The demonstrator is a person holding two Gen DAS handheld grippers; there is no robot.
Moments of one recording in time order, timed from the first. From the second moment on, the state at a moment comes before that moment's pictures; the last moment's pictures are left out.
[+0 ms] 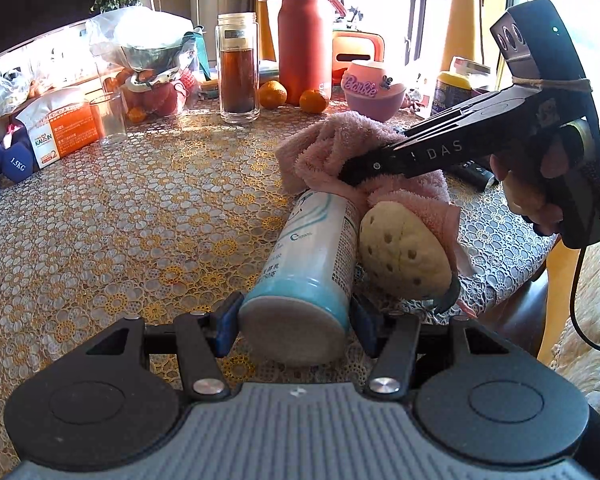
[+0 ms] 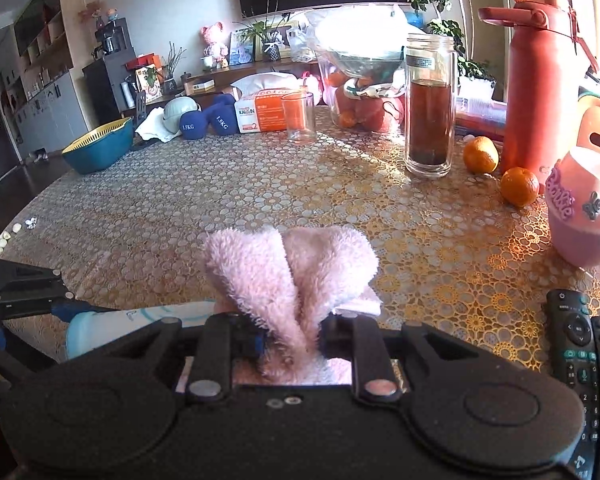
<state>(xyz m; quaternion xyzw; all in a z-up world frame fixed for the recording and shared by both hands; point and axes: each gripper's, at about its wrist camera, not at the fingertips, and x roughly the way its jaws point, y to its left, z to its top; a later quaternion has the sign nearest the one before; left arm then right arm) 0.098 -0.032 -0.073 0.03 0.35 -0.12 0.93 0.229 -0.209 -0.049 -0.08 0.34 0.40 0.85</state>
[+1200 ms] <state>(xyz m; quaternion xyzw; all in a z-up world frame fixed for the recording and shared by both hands) 0.100 -0.027 -0.072 0.02 0.35 -0.12 0.93 0.146 -0.171 0.006 -0.14 0.25 0.56 0.78</state>
